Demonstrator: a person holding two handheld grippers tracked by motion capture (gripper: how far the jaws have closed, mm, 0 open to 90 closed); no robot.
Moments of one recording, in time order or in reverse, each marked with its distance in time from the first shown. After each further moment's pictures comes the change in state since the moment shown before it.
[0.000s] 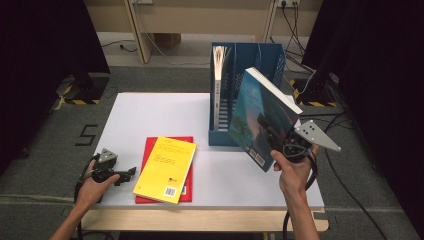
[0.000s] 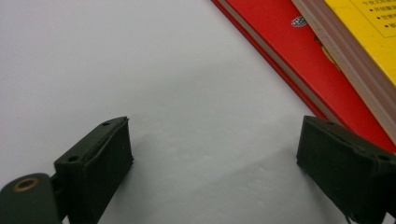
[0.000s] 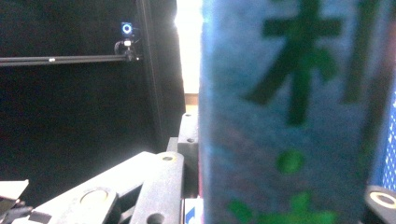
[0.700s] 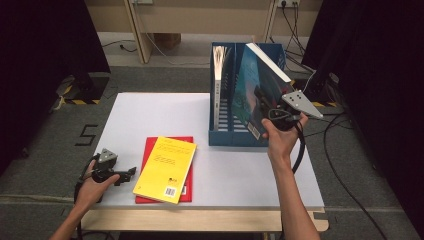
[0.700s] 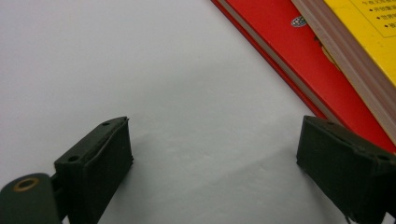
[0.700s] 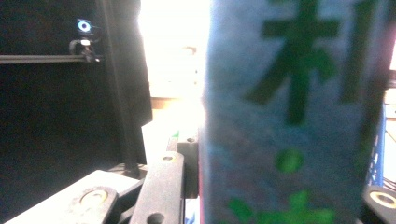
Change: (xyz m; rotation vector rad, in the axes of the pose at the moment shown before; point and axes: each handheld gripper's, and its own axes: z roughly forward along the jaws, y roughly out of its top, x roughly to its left) left arm 0.000 0.000 0.000 0.000 0.000 0.000; right arm -0.025 0.016 0.071 -0.002 -0.141 -0.034
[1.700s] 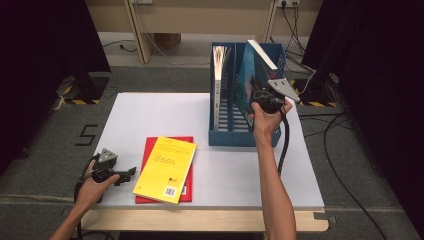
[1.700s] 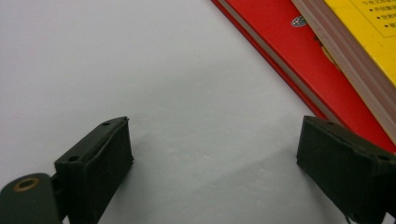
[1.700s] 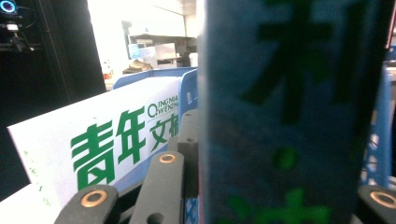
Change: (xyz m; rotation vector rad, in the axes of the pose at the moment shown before) left arm 0.000 0.000 0.000 -0.001 0.001 -0.001; right arm -0.022 -0.032 0.079 0.041 -0.169 0.033
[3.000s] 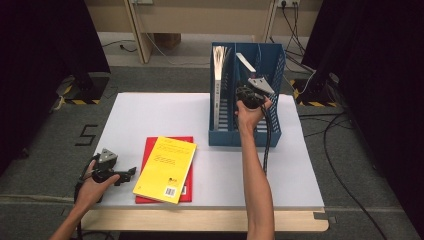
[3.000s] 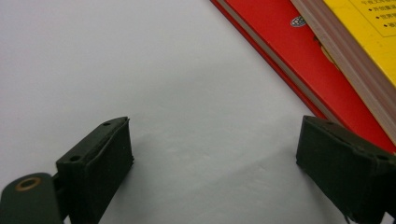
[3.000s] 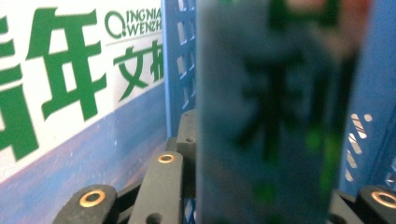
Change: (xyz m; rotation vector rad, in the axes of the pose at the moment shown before) left arm 0.000 0.000 0.000 0.000 0.002 0.007; right arm 0.008 -0.046 0.066 0.168 -0.054 -0.003
